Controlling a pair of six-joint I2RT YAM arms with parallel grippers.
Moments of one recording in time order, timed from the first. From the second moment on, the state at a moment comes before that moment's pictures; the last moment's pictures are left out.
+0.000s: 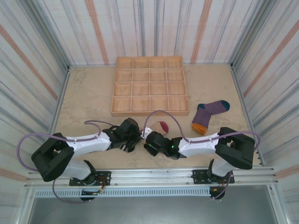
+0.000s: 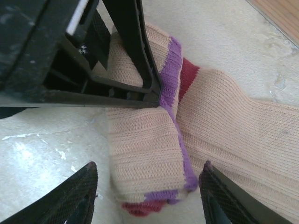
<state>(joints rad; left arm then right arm) -0.86 1.36 0.55 -0.10 0.03 -1.49 1.21 1.54 0.64 0.05 0.32 0.19</state>
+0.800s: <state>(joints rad) -0.86 1.33 0.54 -0.12 -0.01 -1.51 1.01 1.57 0.56 0.26 0.03 0.26</state>
